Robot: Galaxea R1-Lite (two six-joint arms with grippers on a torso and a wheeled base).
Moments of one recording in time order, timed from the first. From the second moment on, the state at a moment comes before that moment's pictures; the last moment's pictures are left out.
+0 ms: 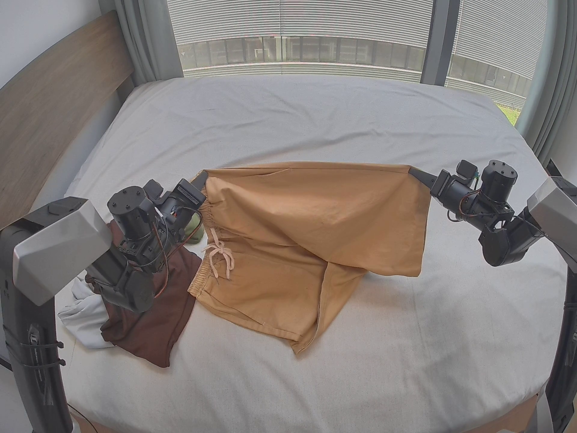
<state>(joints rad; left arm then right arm) -0.23 2.29 -1.00 -1.50 -0.08 -0.81 0.05 2.27 -1.18 -1.19 0.58 0.65</state>
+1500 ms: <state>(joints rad) -0.21 2.51 -1.45 -1.26 -0.07 -0.81 0.01 2.52 -1.55 -1.13 0.55 0.64</state>
